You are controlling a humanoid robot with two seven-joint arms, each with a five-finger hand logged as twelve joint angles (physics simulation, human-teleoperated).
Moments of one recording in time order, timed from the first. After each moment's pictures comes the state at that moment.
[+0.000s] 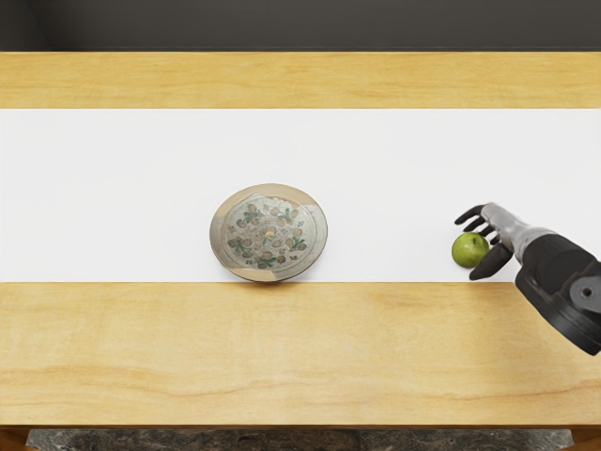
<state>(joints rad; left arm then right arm) 0.03 0.00 -0.17 -0.10 0.01 -0.05 -0.04 1.14 -0.81 -0.20 1.74 -0.81 -0.61 -0.61</state>
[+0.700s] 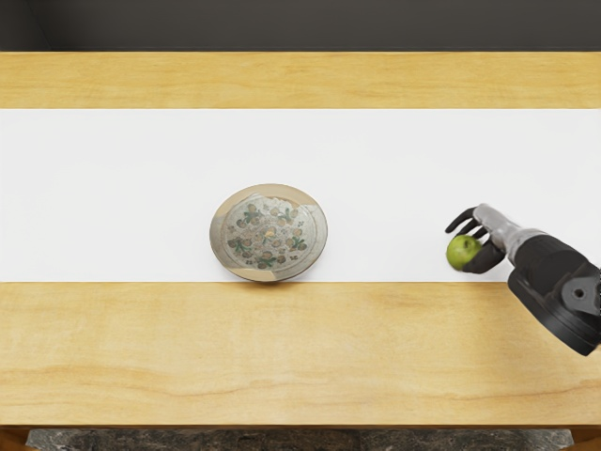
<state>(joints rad) 0.03 0.00 -0.17 -0.10 0.01 -0.05 -0.04 1.14 -0.79 -0.20 1.74 -0.81 -0.61 -0.61</state>
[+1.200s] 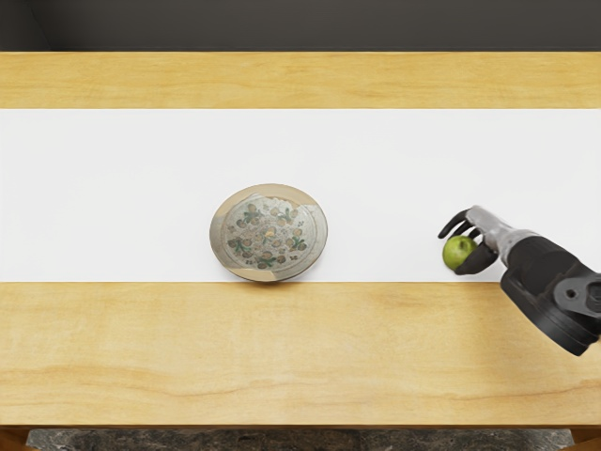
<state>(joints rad) 0.03 0.00 -0.17 -0.10 0.01 -0.05 -0.04 1.14 -0.76 -0.20 1.73 -0.80 -0.61 -0.61</state>
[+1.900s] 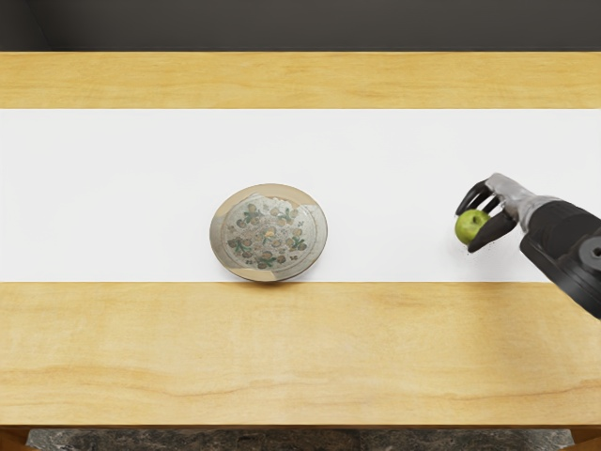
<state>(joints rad) 0.03 0.00 -0.17 -0.10 0.01 -0.05 -0.04 1.25 -0.84 -0.16 1.72 -0.69 -0.53 -0.61</state>
